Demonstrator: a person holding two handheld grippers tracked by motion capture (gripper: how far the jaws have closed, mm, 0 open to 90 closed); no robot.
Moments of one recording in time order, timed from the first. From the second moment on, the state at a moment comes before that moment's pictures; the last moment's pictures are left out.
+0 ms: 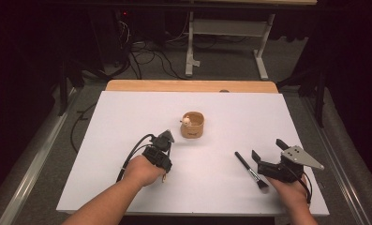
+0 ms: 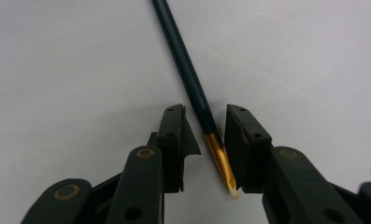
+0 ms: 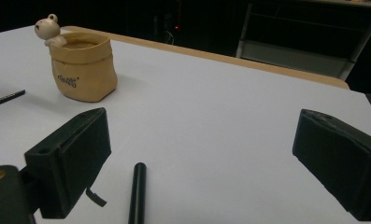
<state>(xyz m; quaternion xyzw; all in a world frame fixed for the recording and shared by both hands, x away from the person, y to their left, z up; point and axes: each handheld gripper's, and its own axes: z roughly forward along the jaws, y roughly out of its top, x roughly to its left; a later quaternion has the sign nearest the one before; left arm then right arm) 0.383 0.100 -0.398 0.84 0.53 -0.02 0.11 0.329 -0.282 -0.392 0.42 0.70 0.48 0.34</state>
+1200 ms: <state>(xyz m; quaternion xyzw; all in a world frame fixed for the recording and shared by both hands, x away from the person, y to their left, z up) 0.386 0.104 -0.399 0.87 0.48 -0.01 0.11 0.328 -0.283 -0.392 0.42 0.70 0.48 0.34</state>
